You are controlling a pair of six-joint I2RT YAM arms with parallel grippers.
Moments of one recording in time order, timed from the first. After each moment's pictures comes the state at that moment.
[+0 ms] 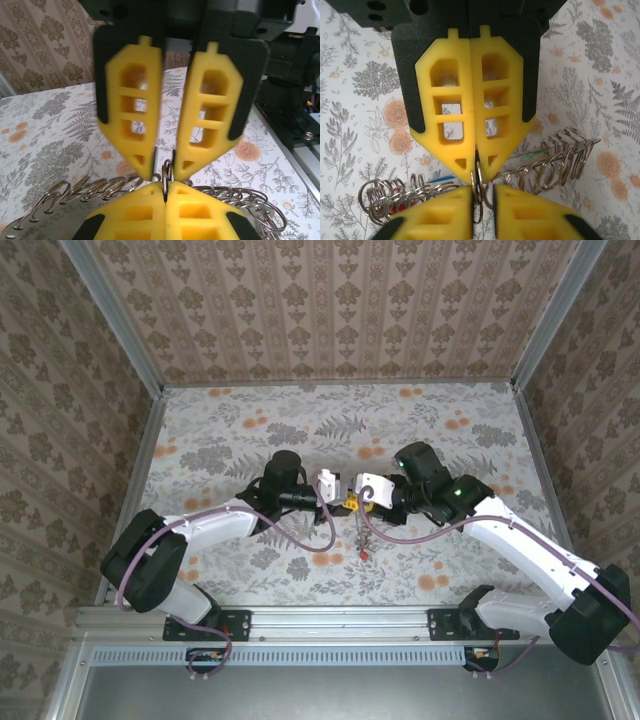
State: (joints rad) left arm -0.77 1.49 0.75 0.39 0.89 0.43; right arm 0.57 1.15 0.98 -0.66 -0.32 -0.72
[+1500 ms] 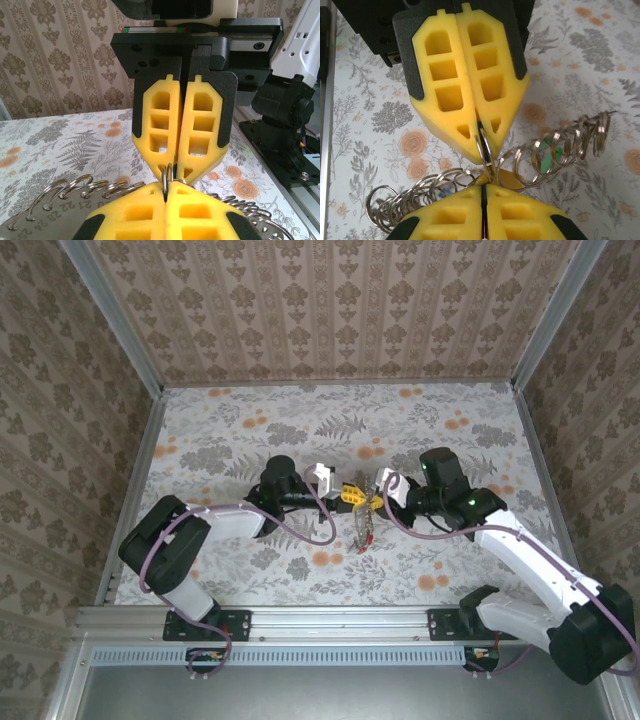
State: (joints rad) left arm -0.75 1.61 0.69 0.86 0.97 0.15; right arm 0.43 1.05 0.79 -0.47 -0.55 -0.57
